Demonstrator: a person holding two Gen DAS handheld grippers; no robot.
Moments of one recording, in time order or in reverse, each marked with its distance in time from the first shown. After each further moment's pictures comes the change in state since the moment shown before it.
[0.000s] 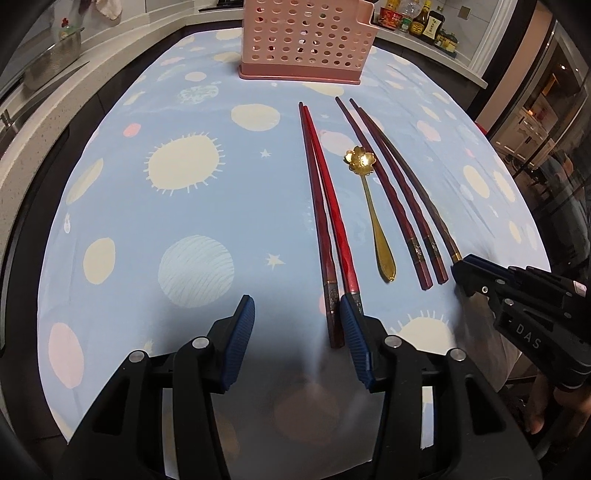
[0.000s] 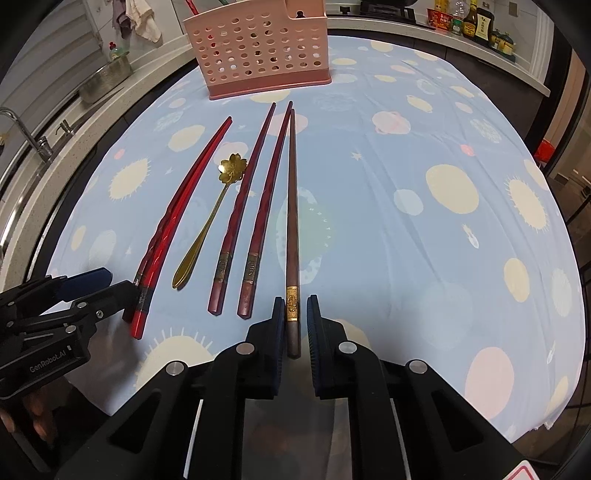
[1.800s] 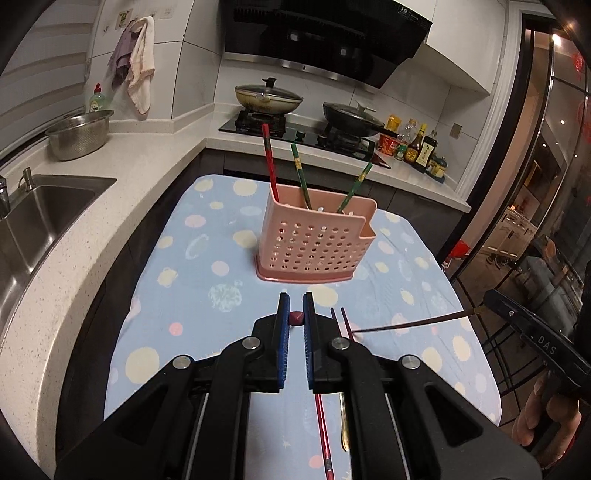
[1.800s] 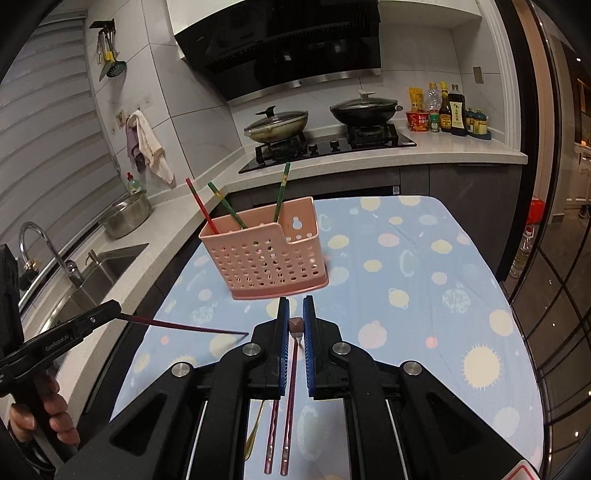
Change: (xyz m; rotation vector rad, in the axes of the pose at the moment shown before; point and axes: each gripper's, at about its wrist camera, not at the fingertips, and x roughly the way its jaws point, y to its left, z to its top) left arm -0.124 0.032 0.127 -0.095 -0.445 -0.059; right arm -0.130 -0.021 0.124 0.102 -0.480 0.078
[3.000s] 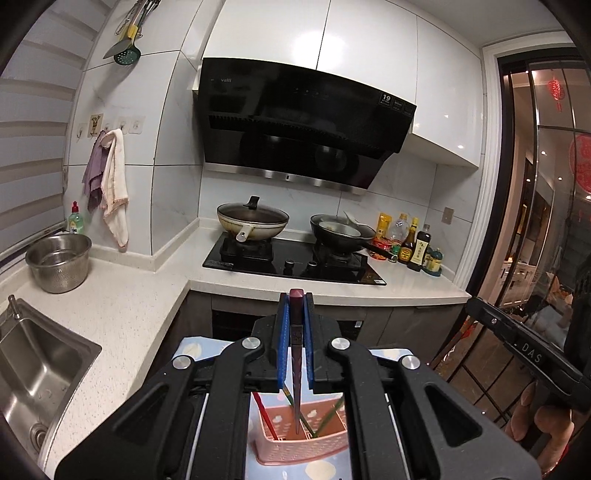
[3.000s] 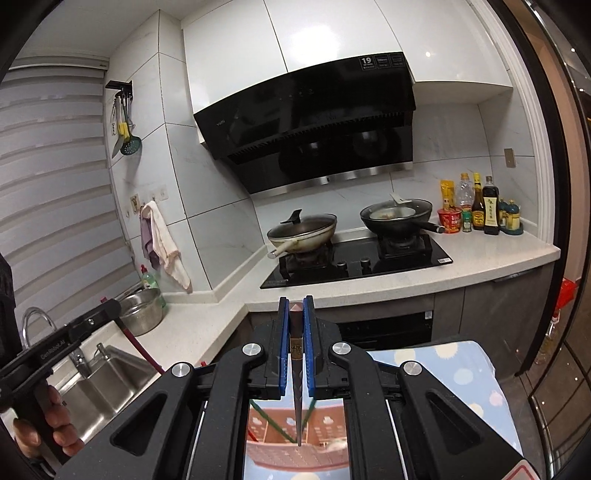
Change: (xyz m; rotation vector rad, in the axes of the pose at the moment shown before) left arm 0.011 -0.025 0.200 0.086 -0.356 -0.012; right arm 0.049 0.030 0.202 -0.039 -0.304 0.094
